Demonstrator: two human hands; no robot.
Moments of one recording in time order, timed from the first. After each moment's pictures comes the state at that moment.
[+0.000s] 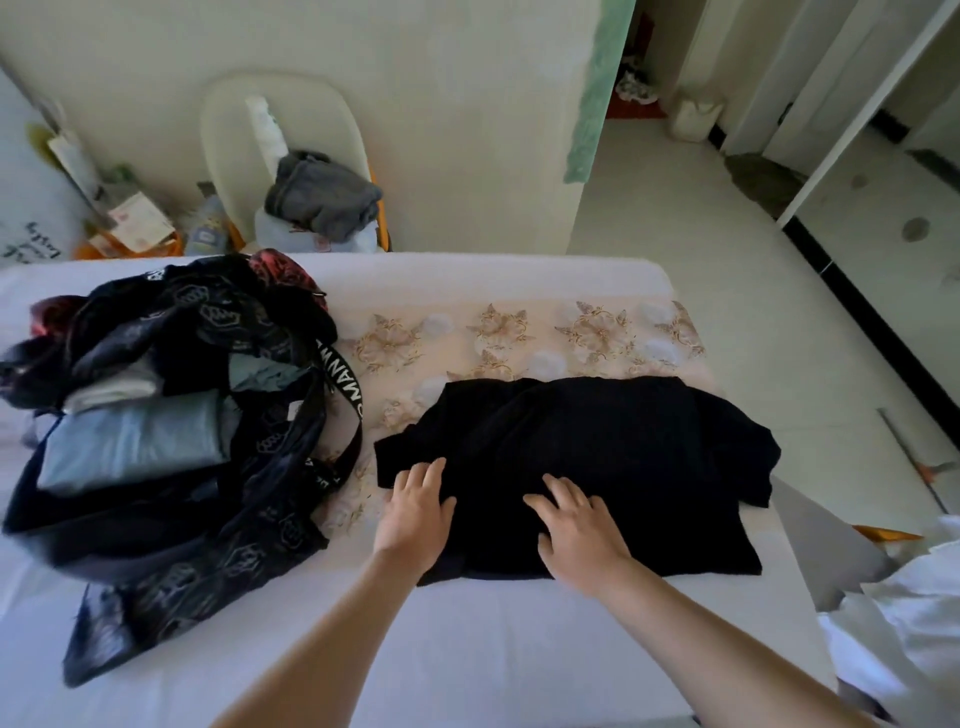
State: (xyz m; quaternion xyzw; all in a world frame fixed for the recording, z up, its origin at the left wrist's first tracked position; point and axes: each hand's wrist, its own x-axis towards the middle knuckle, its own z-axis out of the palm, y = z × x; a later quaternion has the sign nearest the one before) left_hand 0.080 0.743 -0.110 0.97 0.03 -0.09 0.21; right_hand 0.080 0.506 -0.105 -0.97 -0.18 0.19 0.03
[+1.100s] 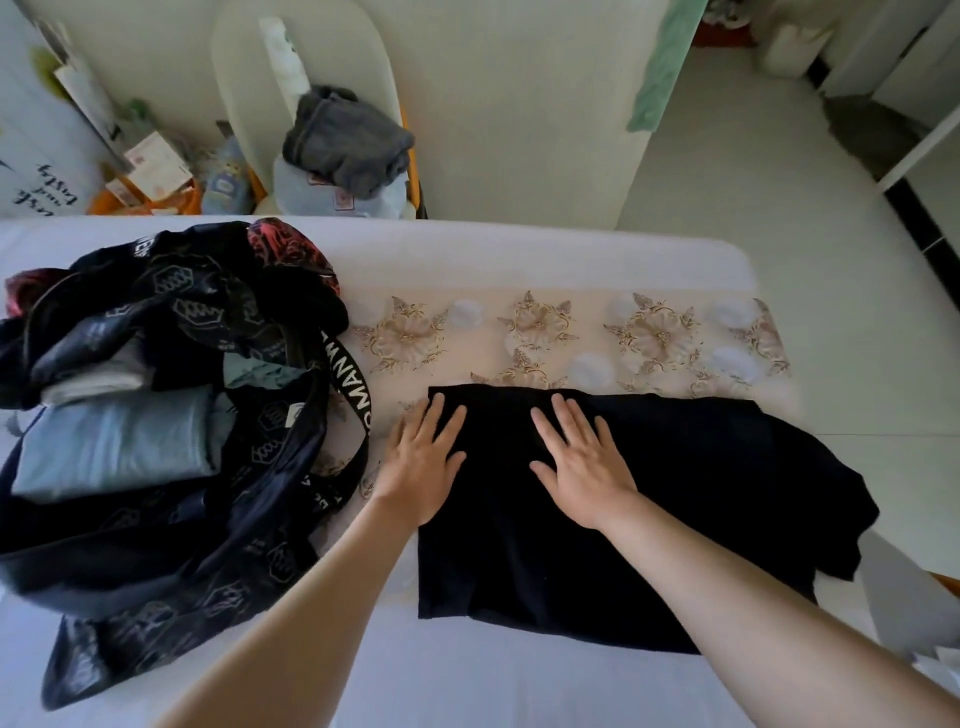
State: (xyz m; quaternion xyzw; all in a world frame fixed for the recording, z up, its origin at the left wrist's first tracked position) left_hand 0.183 0.775 -0.135 0.99 -0.04 -0.13 0.07; right_hand 0.223 0.528 -0.137 -0.96 -0.22 0.17 0.01
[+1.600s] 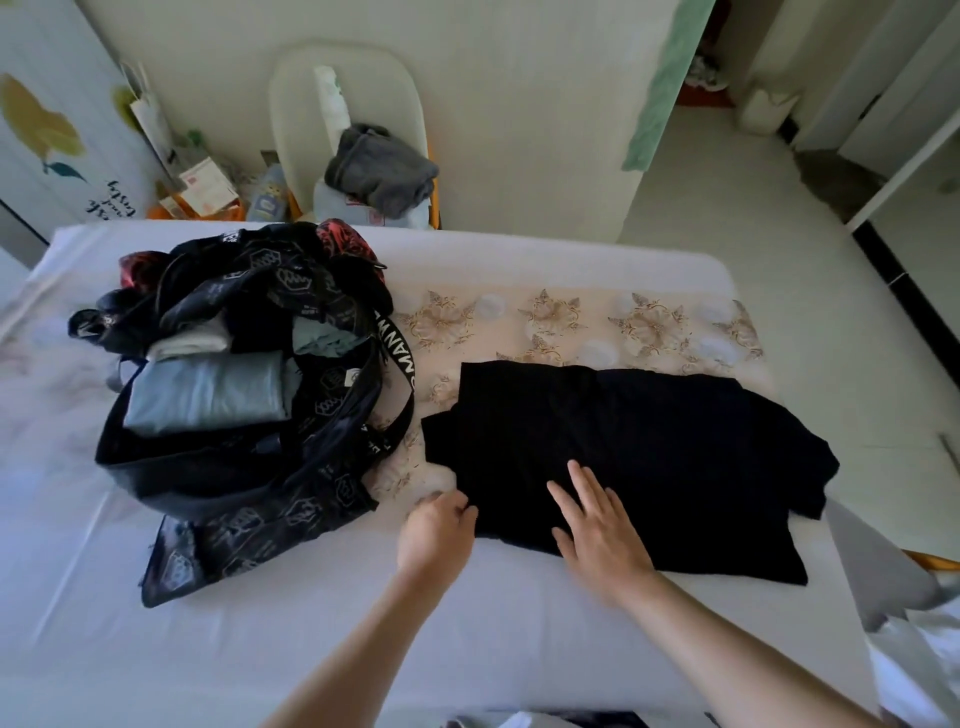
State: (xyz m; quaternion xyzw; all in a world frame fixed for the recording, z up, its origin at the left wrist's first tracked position) left_hand 0.029 0.757 -0.099 0.92 0.18 -0.11 0.32; right_hand 0.060 0.524 -0.131 -0.97 -0.20 0.16 0.03
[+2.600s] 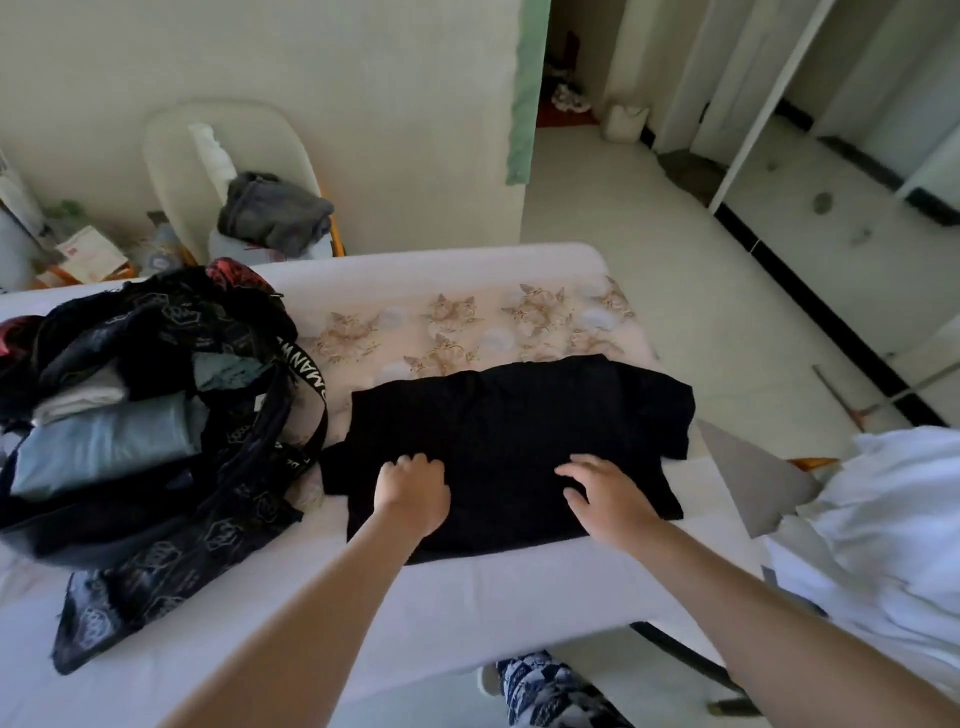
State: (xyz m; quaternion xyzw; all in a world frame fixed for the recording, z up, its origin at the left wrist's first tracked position) left_hand 0.058 0.699 -0.059 0.98 -0.10 -0.18 -0.06; right_hand 0.027 0.426 -0.076 -0.97 -0.04 0.15 0.21
